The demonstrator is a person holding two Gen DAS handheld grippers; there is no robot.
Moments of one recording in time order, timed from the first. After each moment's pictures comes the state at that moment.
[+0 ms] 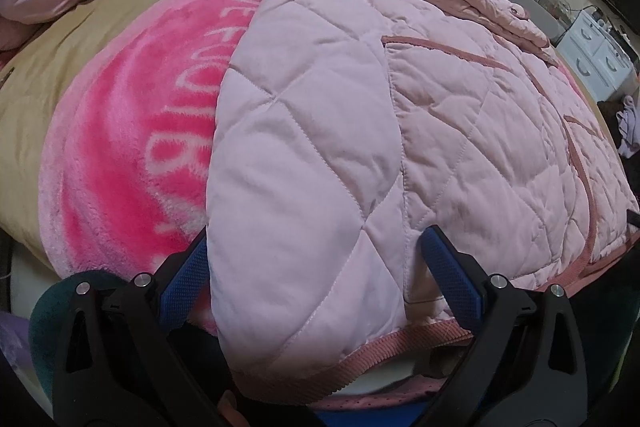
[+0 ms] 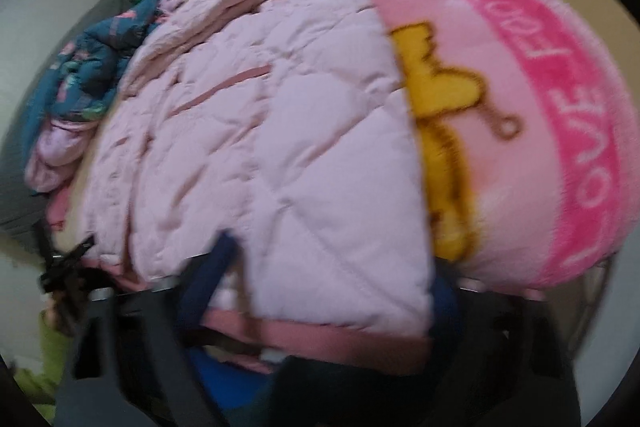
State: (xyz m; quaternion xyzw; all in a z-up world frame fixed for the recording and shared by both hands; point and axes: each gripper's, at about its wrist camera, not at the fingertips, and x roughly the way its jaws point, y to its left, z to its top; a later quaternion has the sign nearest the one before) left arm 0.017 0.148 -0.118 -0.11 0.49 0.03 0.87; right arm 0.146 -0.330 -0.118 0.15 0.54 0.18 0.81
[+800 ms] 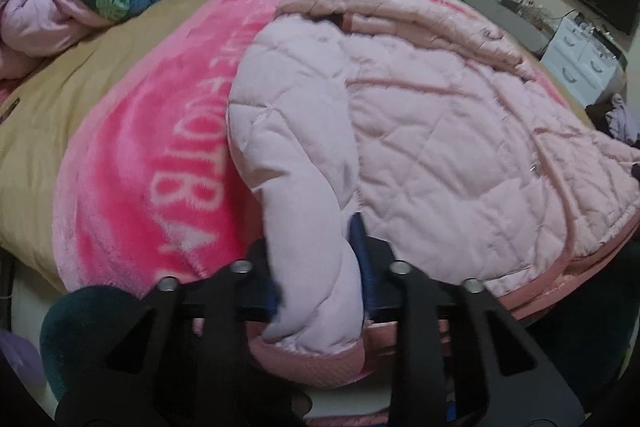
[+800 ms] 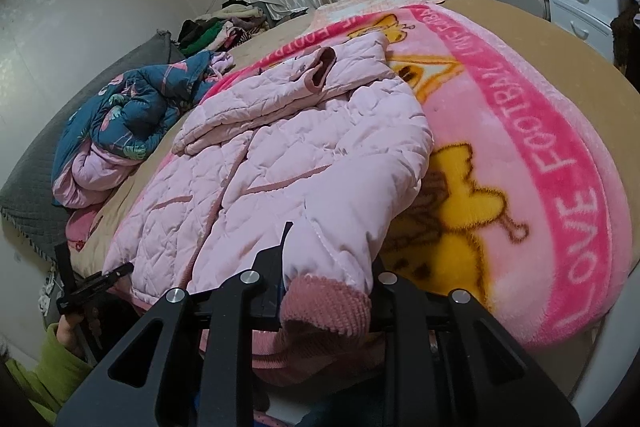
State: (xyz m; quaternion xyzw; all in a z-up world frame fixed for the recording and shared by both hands) left arm 0.003 0.131 -0.087 -0.09 0.42 0.02 0.90; right arm 0.135 -0.318 -0.049 0.14 0.39 0.21 0.88
